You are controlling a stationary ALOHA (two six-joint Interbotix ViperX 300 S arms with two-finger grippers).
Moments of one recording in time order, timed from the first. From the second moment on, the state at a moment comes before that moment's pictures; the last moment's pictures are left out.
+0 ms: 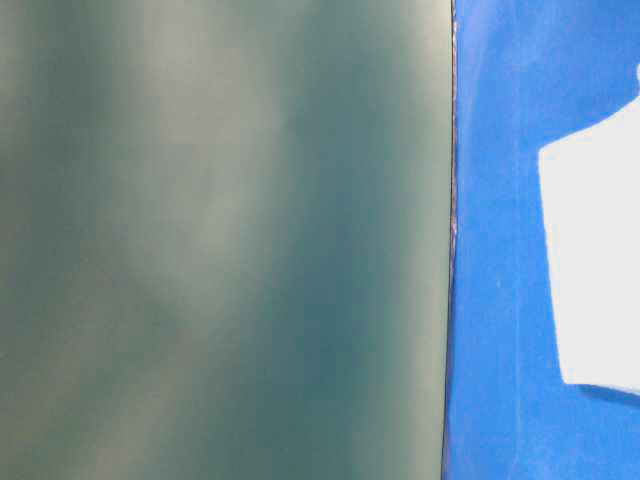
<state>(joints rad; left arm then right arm) -0.02 -1.32 1.37 -0.03 0.12 0.05 -0.09 -1.12 1.32 -0.06 0.06 0.19</state>
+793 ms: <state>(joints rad) -0.02 -1.33 1.37 -0.03 0.13 0.05 -0.09 -1.12 1.32 -0.06 0.07 0.19</state>
